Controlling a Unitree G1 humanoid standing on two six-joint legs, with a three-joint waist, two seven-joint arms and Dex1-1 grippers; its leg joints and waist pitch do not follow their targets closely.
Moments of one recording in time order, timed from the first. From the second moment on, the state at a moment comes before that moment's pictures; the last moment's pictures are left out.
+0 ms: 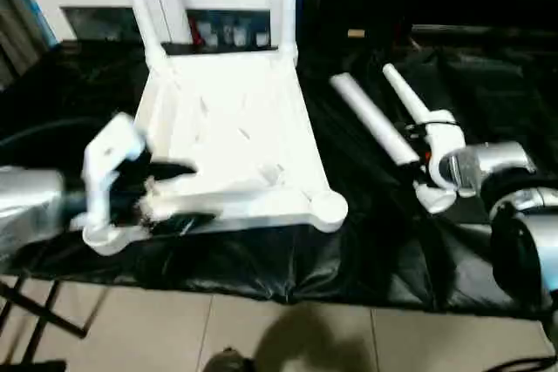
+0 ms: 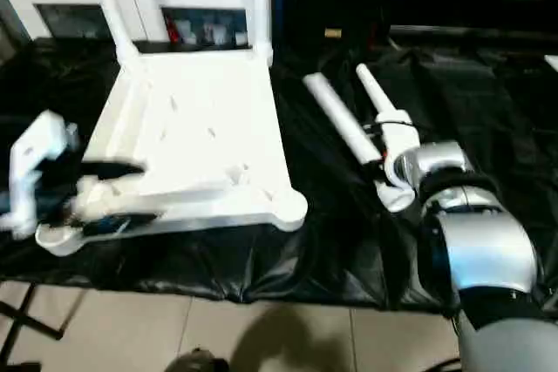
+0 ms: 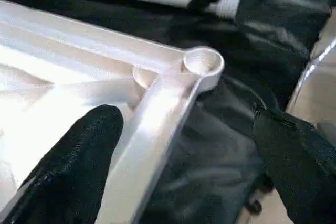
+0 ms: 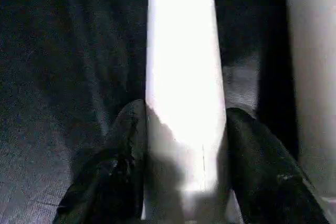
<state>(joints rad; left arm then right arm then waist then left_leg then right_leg) -0.25 0.83 0.09 -0.36 -0.53 0.80 -0.97 -1.07 -0.42 -0.10 1.36 -0.07 0.53 0.42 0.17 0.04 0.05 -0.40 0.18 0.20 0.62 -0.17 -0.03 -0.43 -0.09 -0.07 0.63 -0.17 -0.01</state>
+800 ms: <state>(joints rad) -0.75 0.07 0.11 0.27 -0.60 0.65 -0.57 -0.81 -0.29 -0.42 0.76 0.51 0.60 0.87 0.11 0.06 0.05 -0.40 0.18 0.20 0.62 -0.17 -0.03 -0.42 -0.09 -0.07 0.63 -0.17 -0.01</state>
